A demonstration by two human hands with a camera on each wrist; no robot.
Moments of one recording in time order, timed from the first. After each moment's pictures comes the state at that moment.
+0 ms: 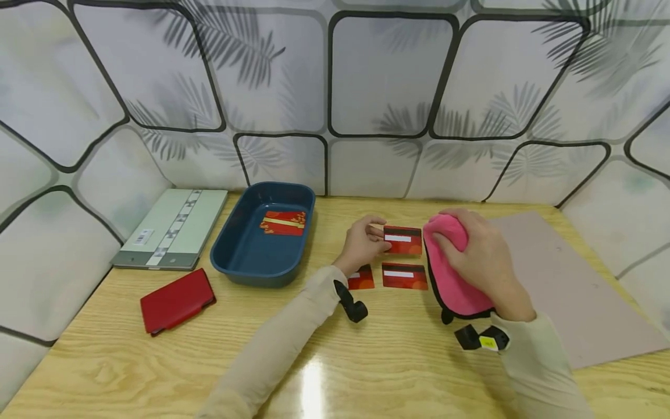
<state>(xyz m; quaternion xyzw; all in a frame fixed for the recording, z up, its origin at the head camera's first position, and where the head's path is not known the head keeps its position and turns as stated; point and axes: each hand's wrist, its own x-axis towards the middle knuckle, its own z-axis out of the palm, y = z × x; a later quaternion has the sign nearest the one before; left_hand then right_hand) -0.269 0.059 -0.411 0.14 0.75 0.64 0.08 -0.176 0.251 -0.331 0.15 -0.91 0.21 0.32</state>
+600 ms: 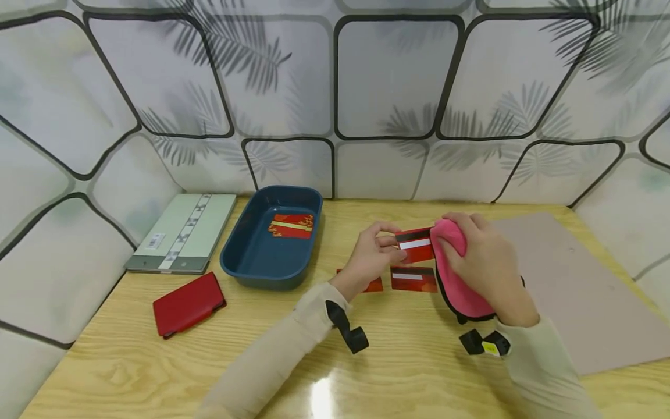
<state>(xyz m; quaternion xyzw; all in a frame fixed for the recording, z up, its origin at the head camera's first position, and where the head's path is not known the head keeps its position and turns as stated) -0.219 0.051 -0.369 0.11 0.61 0.76 0.18 -0.170 0.240 -0.334 0.12 -0.93 0.13 0.32</state>
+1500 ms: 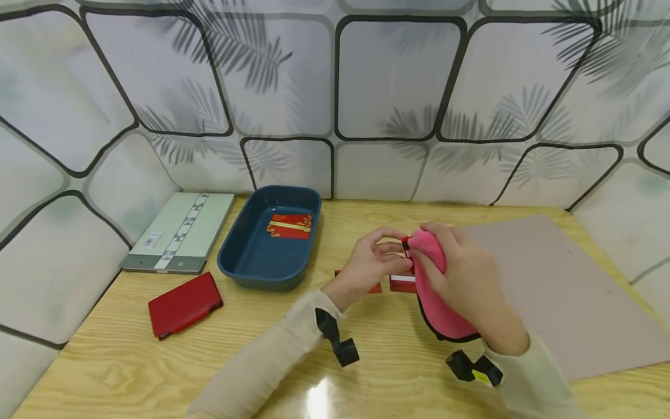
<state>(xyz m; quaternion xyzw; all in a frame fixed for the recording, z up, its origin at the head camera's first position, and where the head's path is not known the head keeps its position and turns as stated) -0.206 0.039 -0.362 0.20 0.55 0.78 0.21 -0.148 0.202 -0.323 0.18 -0.91 0.14 0.35</state>
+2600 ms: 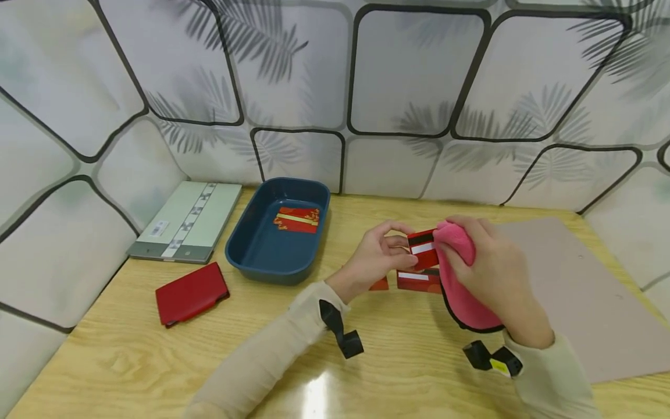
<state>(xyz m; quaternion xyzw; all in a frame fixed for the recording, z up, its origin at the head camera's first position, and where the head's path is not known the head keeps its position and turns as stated) -0.208 0.033 -0.354 0.19 0.57 0.77 0.21 -0.157 0.221 -0.322 0.17 -0.91 0.16 0.35</state>
